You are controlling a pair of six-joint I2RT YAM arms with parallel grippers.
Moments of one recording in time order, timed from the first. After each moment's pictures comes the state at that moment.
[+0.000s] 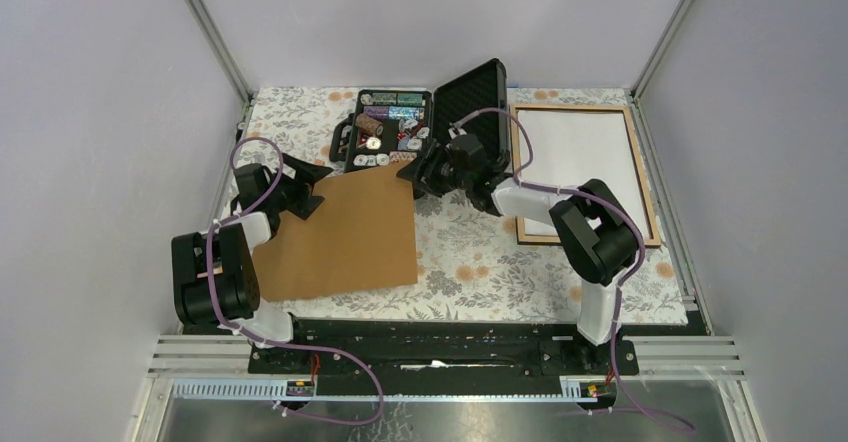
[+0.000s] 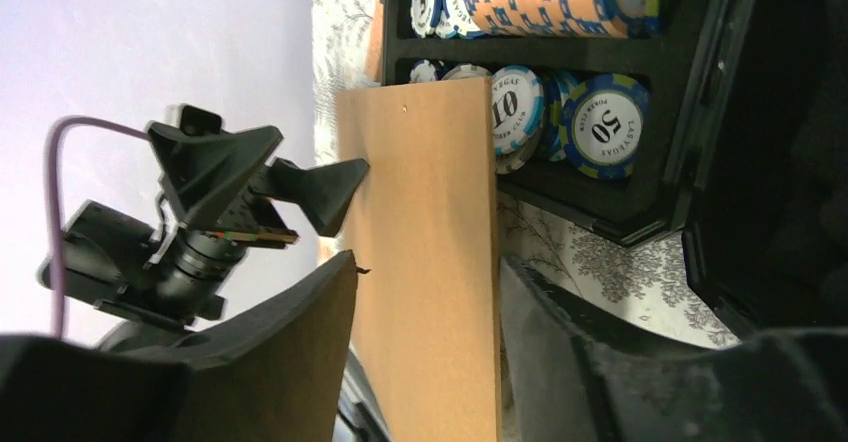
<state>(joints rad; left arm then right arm) 0.23 1.53 0.63 0.31 0.57 -1.02 0.65 1.92 1.11 0.39 -0.25 1.12</state>
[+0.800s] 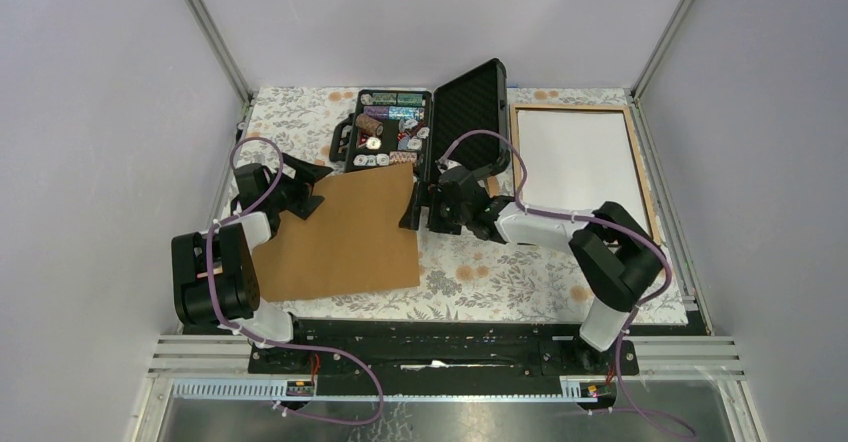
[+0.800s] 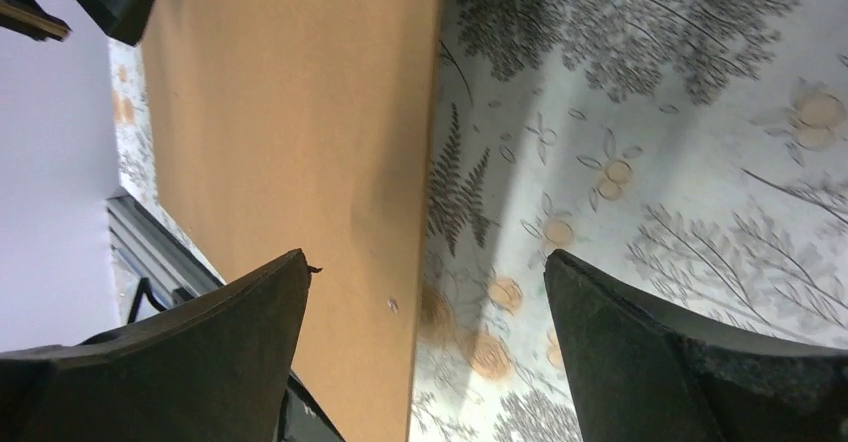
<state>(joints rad) 0.23 1.53 0.63 0.31 0.57 -1.02 0.79 1.71 1.00 0.00 -0.13 0.80</state>
